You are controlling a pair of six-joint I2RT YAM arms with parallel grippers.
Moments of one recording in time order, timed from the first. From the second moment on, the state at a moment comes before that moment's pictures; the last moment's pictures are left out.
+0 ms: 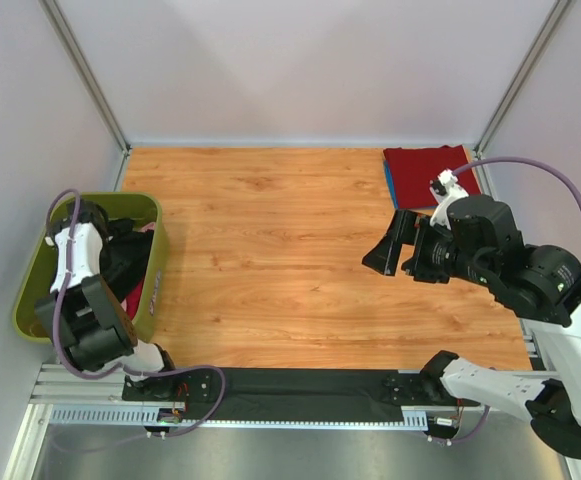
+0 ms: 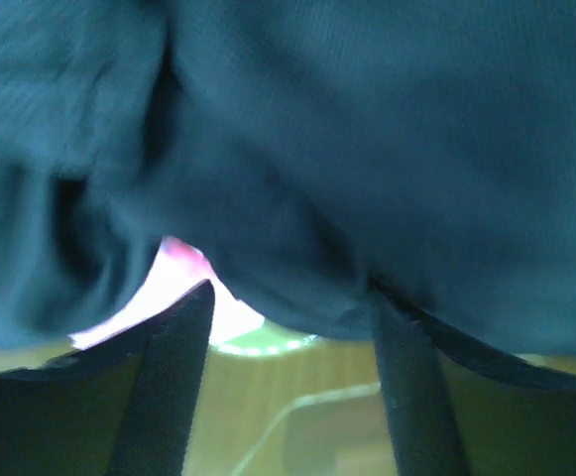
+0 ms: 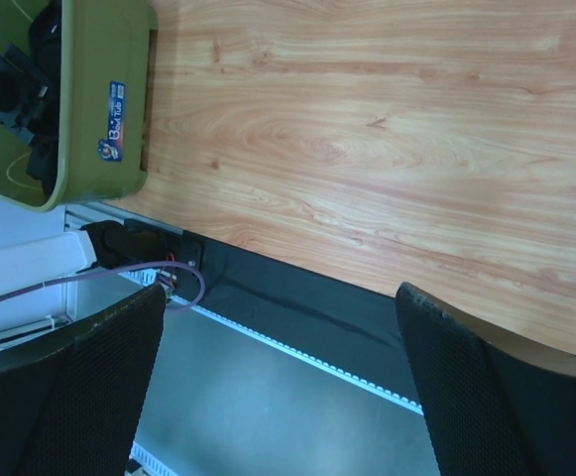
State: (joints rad) left arm 0.46 1.42 1.08 -1.05 -0.30 -0.58; right arm 0.71 0.99 1.63 -1.31 0.01 0.74
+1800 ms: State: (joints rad) left arm -0.64 1.33 0.94 -0.79 0.17 -0.80; right arm 0.41 1.57 1.21 -0.70 -0.05 0.56
